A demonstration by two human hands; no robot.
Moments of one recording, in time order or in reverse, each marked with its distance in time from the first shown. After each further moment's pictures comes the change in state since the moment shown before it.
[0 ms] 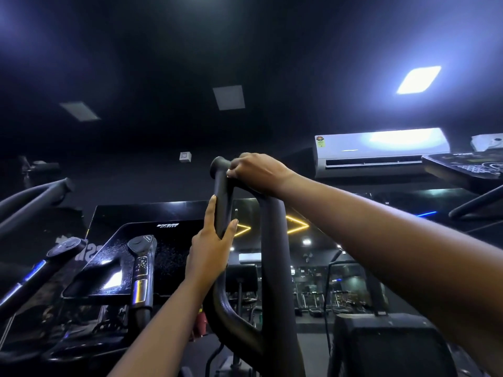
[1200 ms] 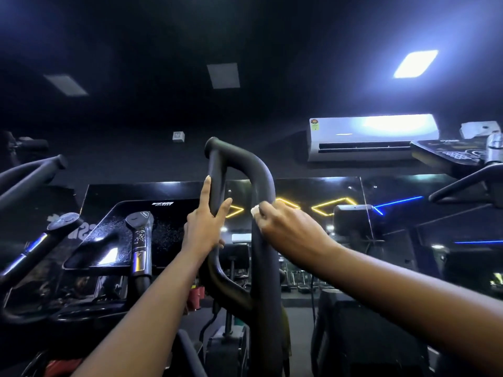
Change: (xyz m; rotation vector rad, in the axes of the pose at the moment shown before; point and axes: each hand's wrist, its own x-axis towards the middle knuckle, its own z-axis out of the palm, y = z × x) left_hand -0.014 0.015 -0.006 0.048 -0.033 -0.044; right_hand -0.141 -0.072 -0.002 0.001 0.222 0.091
